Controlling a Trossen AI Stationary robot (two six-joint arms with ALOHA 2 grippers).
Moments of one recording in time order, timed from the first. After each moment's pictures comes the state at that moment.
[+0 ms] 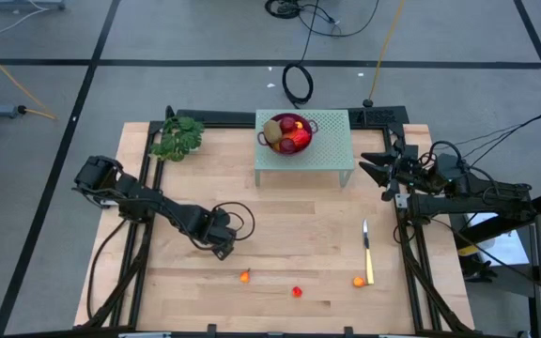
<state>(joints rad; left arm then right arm) -0.33 1.62 0.86 -0.72 -0.06 -1.11 -0.06 0.34 0.53 -0.11 0.26 0.30</state>
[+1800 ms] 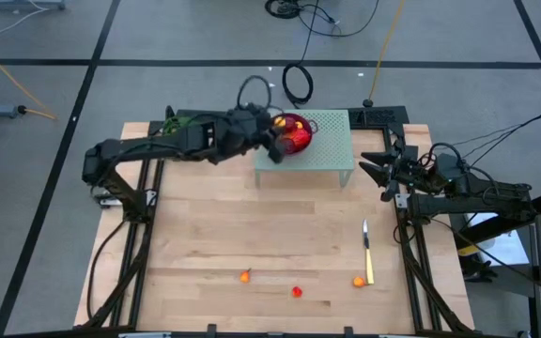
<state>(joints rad) 0.15 1.62 1.63 -0.39 -0.48 -0.26 -0.06 0.34 0.53 -0.11 0.26 0.24</state>
